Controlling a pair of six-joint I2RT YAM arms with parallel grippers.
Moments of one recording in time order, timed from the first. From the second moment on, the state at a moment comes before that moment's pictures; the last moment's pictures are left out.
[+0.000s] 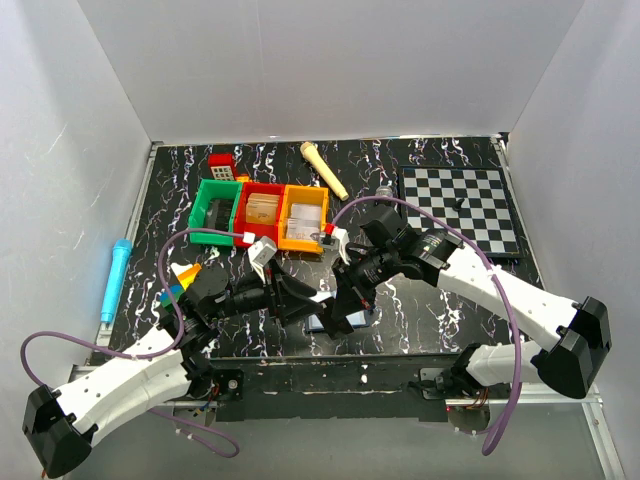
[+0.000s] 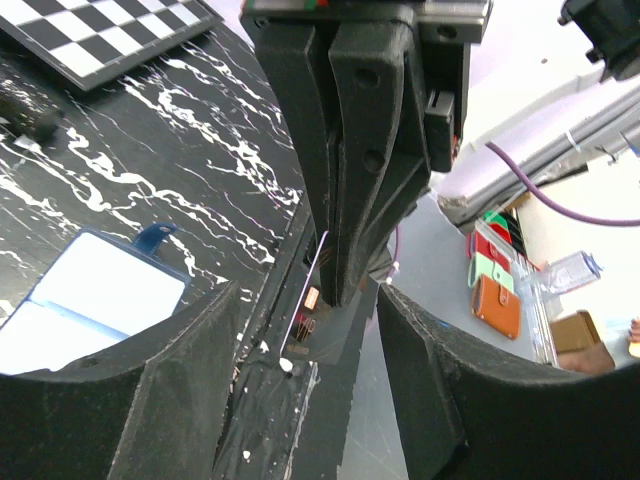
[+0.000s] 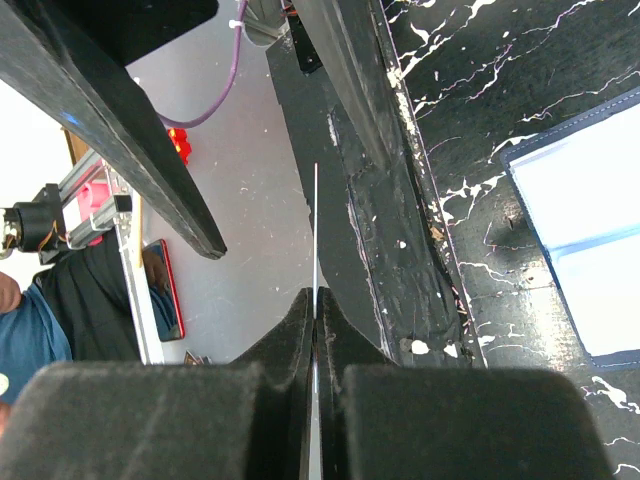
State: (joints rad) left arm -0.80 0.66 0.42 0.22 0.49 -0.59; right arm 0.90 1.27 1.12 -0.72 -0.78 0.17
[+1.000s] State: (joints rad) left arm -0.79 0.69 0.40 0.27 0.61 -0.61; right arm 0.91 1.29 1.15 -0.76 -0.78 0.15
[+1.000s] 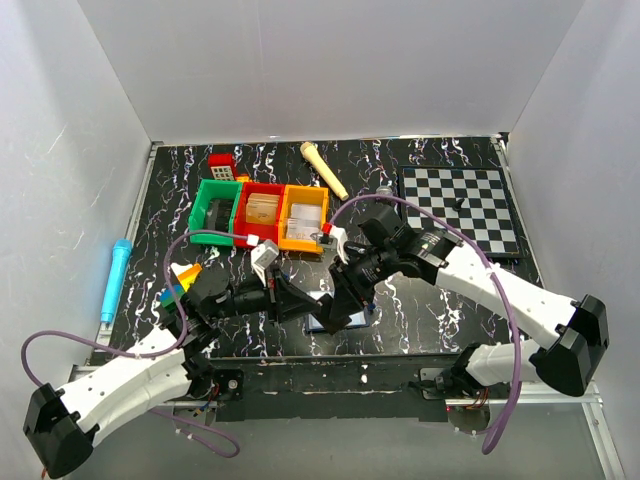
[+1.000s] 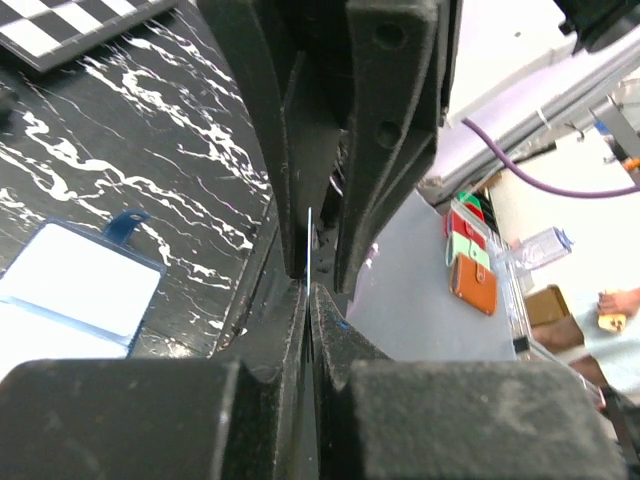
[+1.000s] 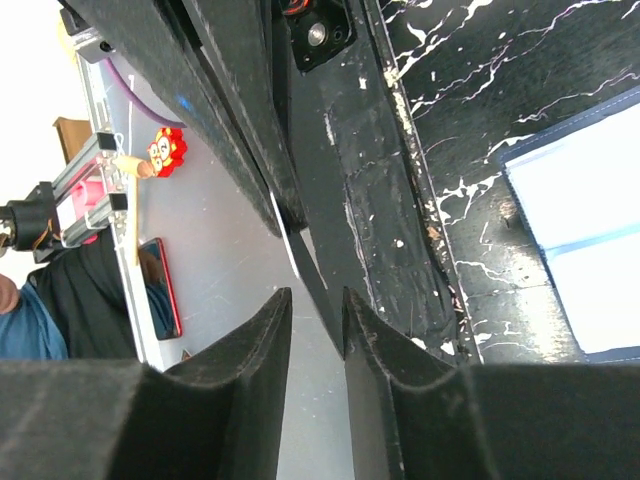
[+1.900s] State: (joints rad) left arm -0.64 0.48 0.17 0.64 0.40 -0.96; right arm 0.72 1.05 0.83 -0.07 -0.78 0.64
